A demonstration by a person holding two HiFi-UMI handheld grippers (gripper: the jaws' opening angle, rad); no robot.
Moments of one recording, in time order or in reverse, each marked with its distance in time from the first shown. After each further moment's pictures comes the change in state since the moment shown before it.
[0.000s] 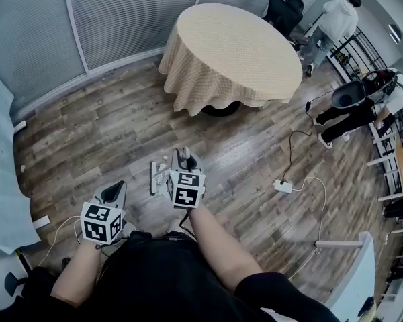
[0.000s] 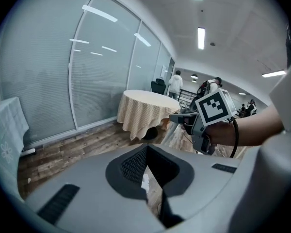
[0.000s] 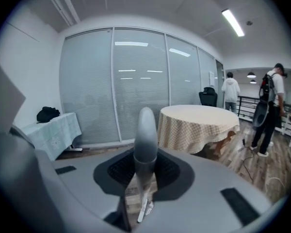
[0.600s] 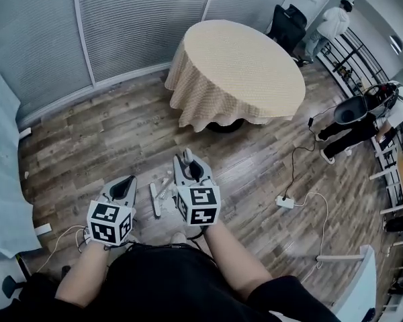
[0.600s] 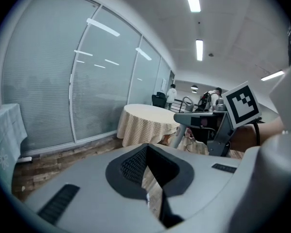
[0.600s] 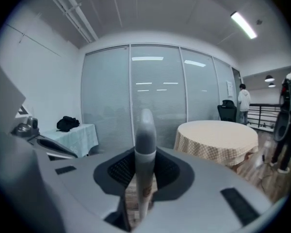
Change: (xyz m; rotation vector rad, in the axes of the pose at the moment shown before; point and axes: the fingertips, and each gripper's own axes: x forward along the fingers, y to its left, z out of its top) left arm 0.002 -0.003 0.077 0.001 -0.150 0.005; right arm -0.043 0.040 0.098 -0.079 -0.148 0.205
